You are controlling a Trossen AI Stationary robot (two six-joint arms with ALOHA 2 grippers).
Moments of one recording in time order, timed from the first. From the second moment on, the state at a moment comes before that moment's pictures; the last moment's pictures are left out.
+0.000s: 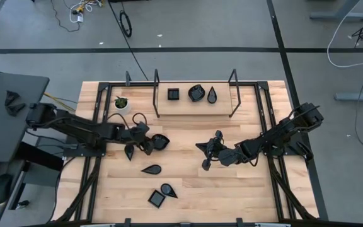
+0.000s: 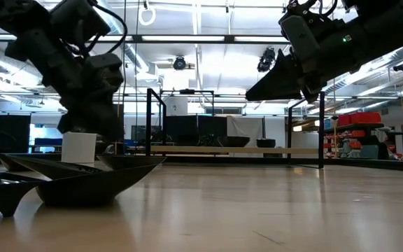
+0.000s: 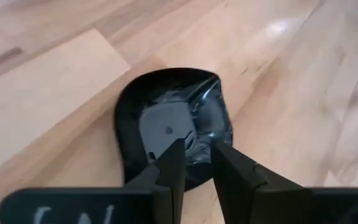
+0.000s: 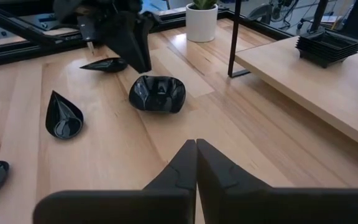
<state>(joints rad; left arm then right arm) -0.10 1.24 0.43 0.02 -0.21 -0.90 0.40 1.59 0.62 0.48 0.74 0.41</state>
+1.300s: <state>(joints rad) -0.14 1.75 0.59 0.52 -0.10 -0.78 0.40 1.59 0.62 0.50 0.69 0.42</state>
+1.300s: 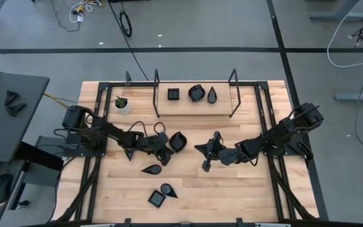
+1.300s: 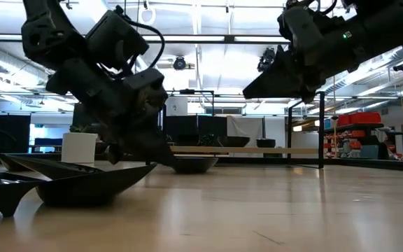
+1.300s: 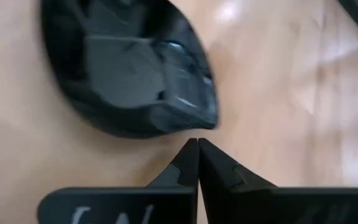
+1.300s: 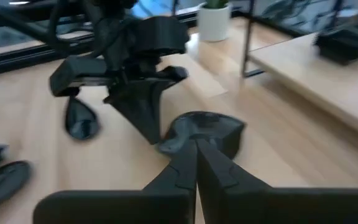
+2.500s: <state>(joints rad) -0.39 1.55 0.51 0.17 -0.50 -0.76 0.19 2.05 1.27 -0.25 0.35 -0.45</state>
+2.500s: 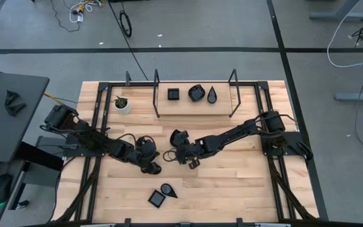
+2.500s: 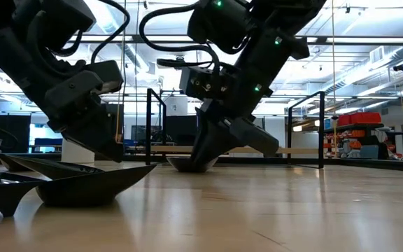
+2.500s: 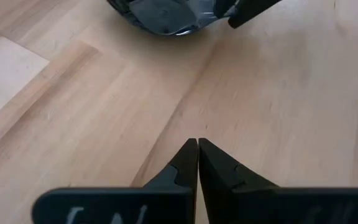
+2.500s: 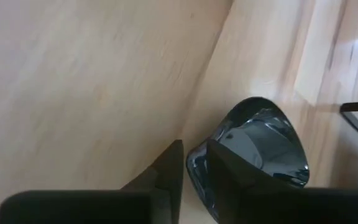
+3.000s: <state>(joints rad) -0.39 1.55 0.51 0.17 -0.53 -0.76 0.22 2.00 1.27 -0.26 0.40 -0.35</state>
